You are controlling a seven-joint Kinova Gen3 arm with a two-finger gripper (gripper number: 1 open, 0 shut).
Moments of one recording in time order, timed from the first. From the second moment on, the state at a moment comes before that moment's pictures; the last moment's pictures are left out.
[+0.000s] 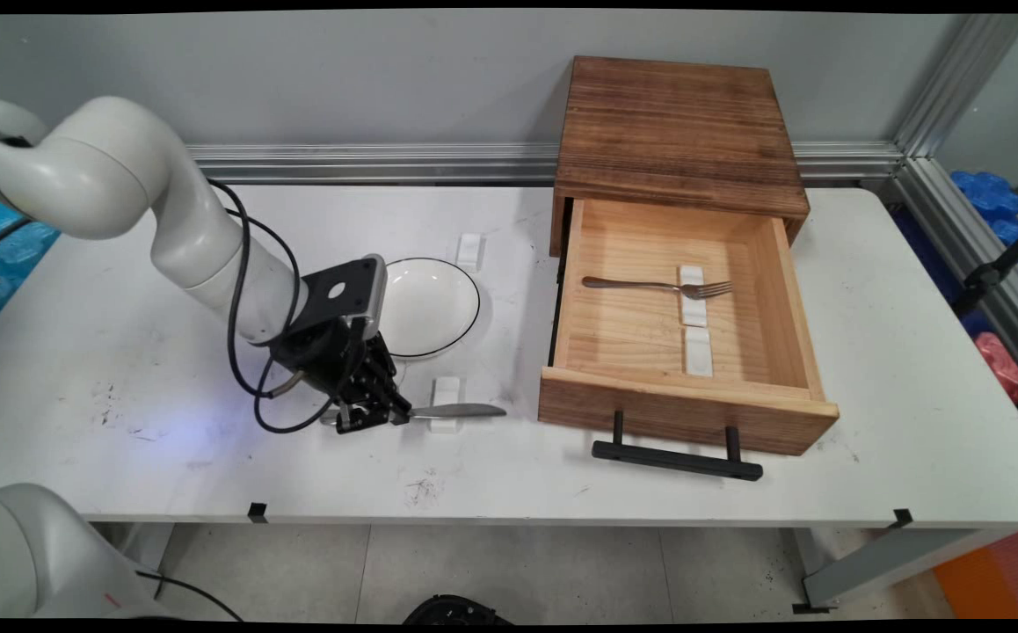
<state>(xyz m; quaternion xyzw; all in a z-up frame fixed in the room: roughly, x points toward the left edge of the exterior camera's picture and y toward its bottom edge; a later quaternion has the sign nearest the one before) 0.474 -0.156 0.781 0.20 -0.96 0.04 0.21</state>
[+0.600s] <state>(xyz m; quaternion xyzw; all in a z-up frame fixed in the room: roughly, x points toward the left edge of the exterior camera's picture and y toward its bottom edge) 0.480 -0.151 0.832 0.15 -0.96 0.03 0.22</state>
